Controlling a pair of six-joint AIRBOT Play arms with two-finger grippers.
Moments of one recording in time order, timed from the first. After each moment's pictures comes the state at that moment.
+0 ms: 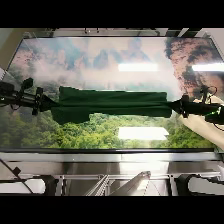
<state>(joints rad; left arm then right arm) 0.37 -1.59 1.22 -2.43 1.60 1.76 -0.44 -1.48 0.77 -0.33 1.07 0.91</state>
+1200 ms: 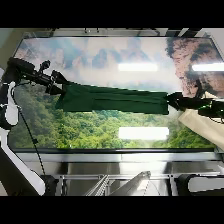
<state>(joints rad) 0.27 -2.17 2.03 -2.44 1.77 1.67 -0.42 -1.61 0.90 -0.36 0.97 0.76</state>
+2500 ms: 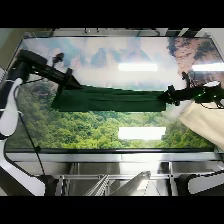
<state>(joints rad) 0.01 -1.92 1.76 -2.42 1.55 1.76 -0.28 -1.74 1.19 -0.56 1.22 1.04</state>
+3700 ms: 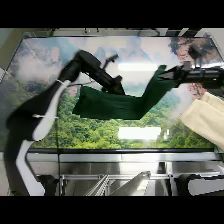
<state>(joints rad) -0.34 -1.94 1.95 -2.49 1.54 1.75 -0.14 -1.64 1.34 -0.16 1.54 0.99</state>
